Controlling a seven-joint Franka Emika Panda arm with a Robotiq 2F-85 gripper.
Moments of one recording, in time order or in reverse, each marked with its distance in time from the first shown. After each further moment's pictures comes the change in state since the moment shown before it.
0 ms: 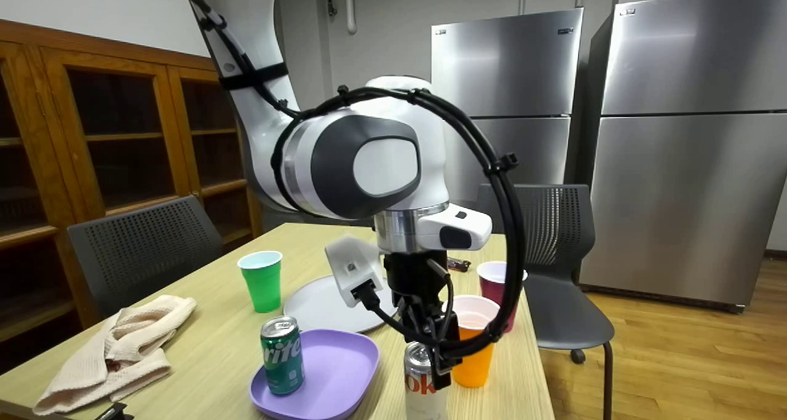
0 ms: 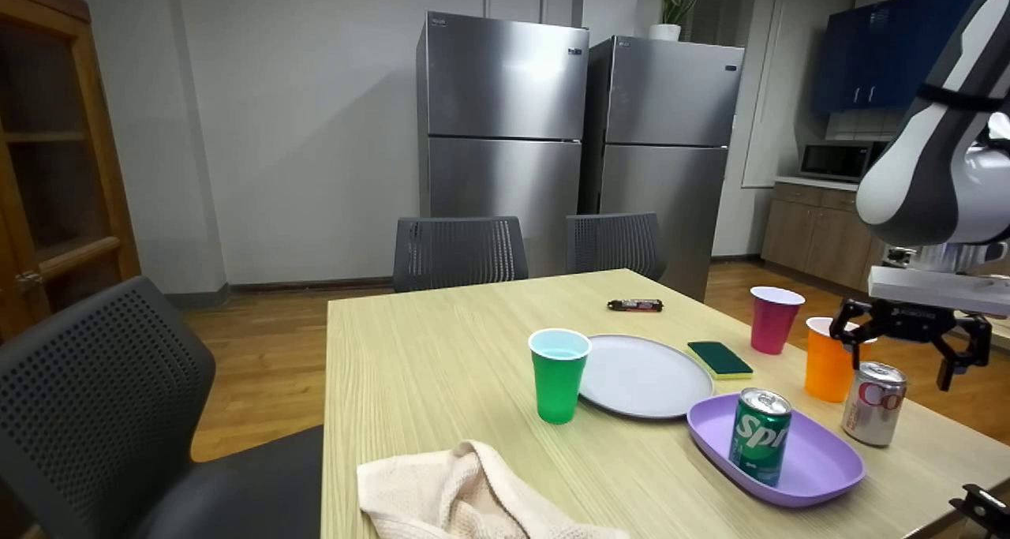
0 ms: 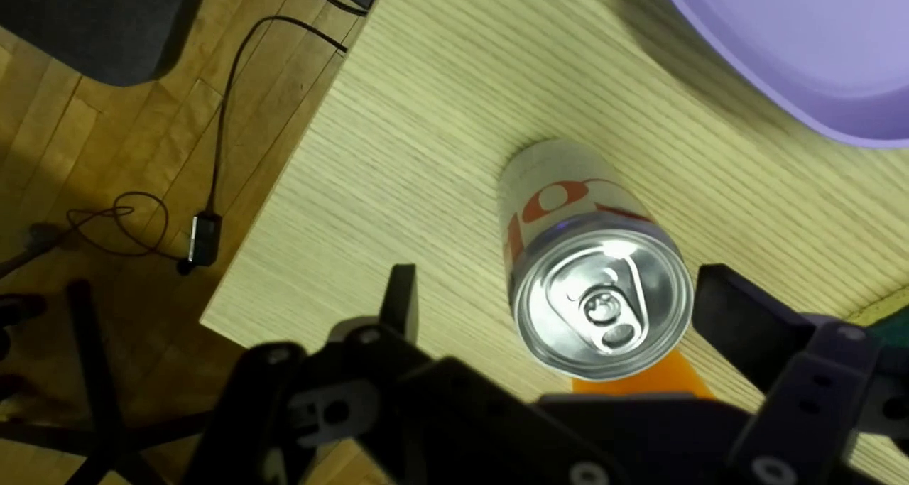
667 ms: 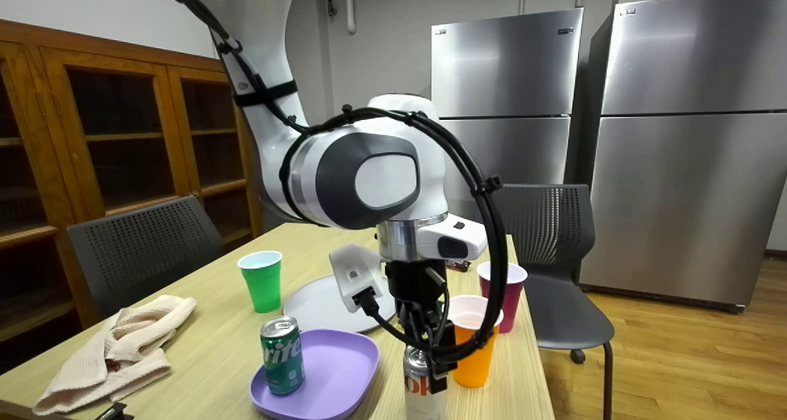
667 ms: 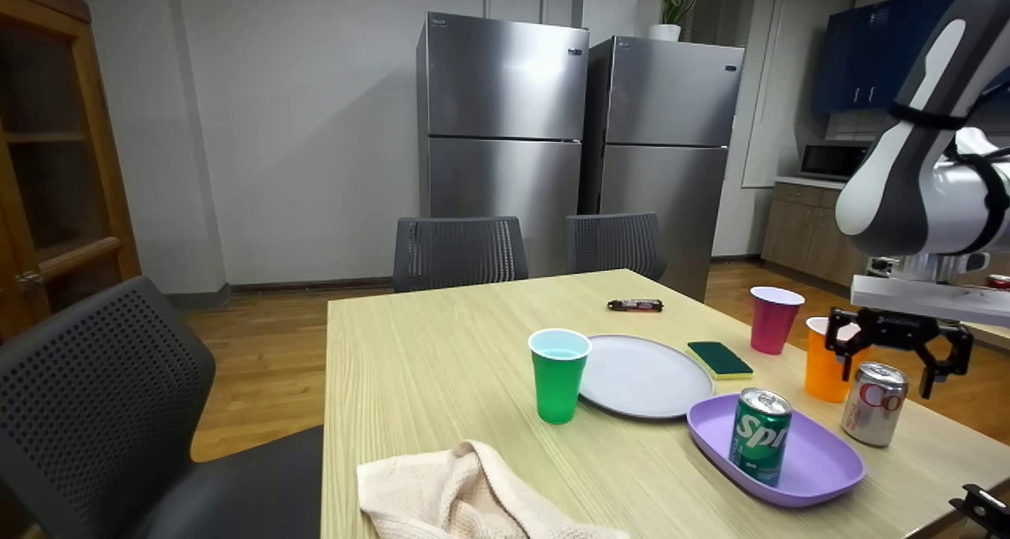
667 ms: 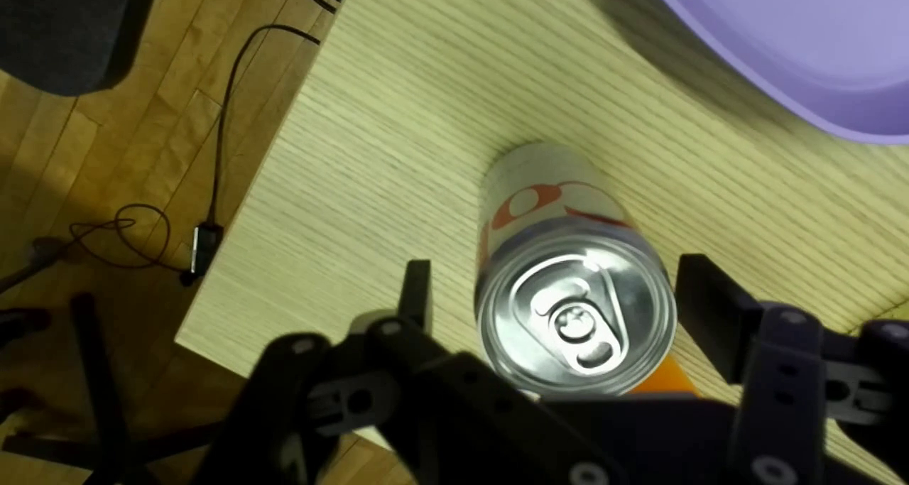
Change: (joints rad) arm 0.033 0.068 -0.001 0.040 0.064 0.007 0.000
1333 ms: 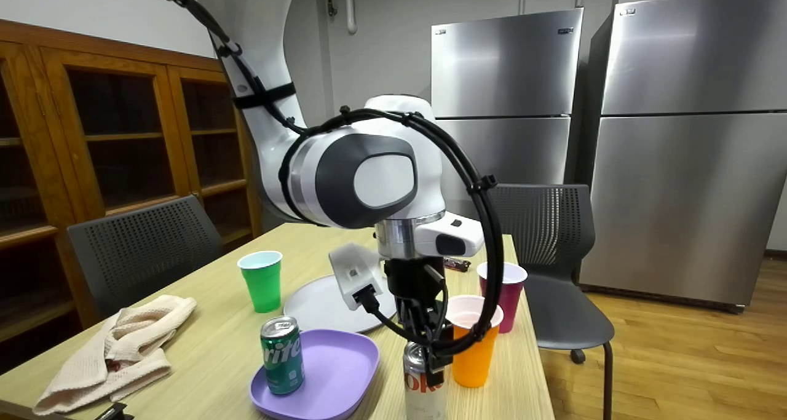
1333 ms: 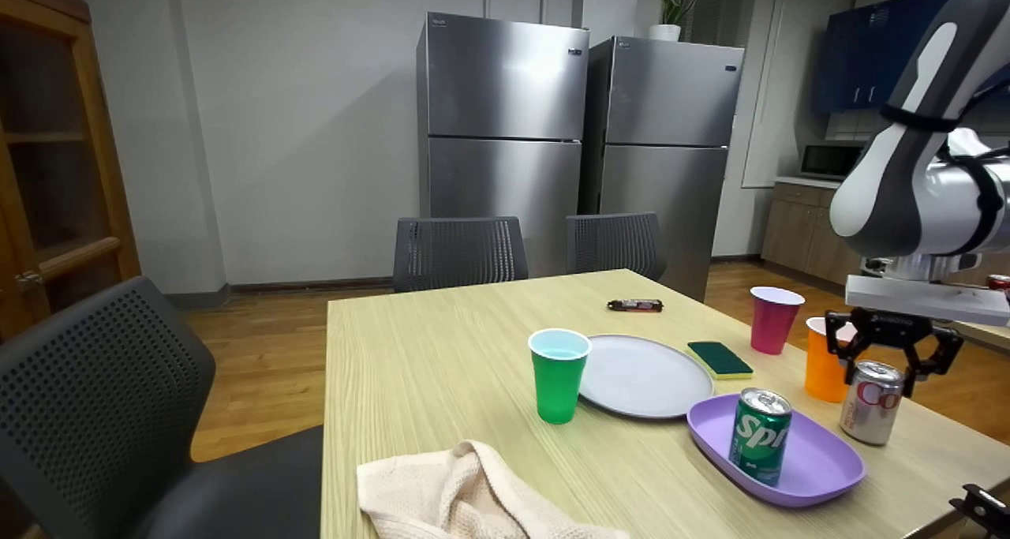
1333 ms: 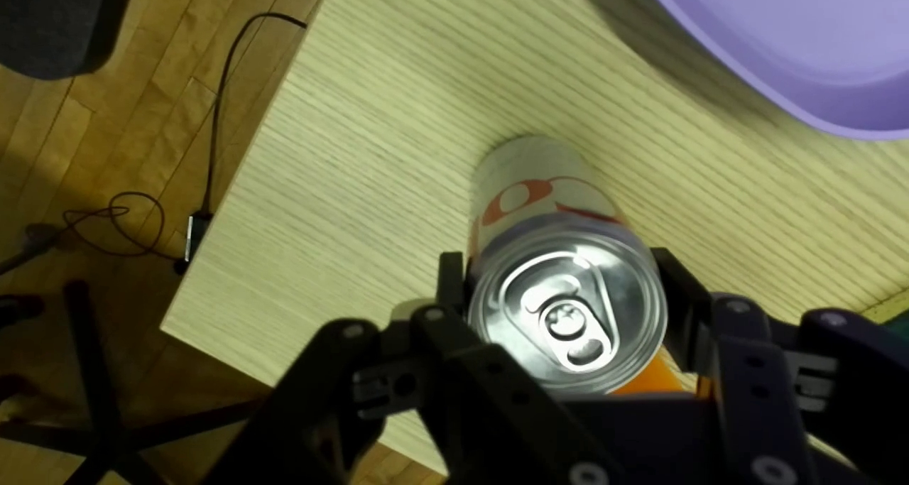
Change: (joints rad) arm 0.035 0.008 -0.020 0.006 0.004 0.011 -0.001
